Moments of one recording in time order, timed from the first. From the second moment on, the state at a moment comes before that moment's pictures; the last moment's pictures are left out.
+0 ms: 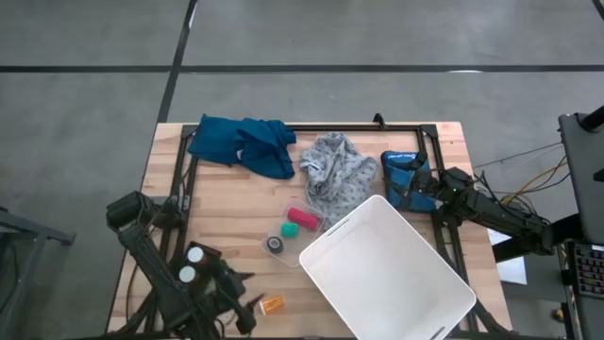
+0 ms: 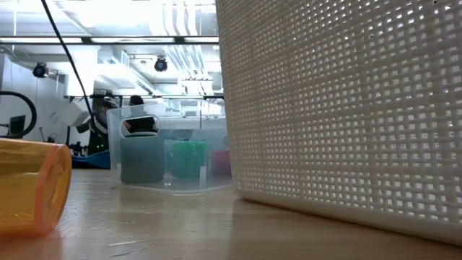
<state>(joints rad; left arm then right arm) -0.98 1.85 1.42 -0.95 -0.96 -1.45 -0.42 0.02 0.01 0.01 -0.02 -0.18</state>
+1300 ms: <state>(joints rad) -1.09 1.94 1.07 -0.13 -0.99 -0.93 -0.42 0.02 0.01 0.01 -0.02 -0.18</state>
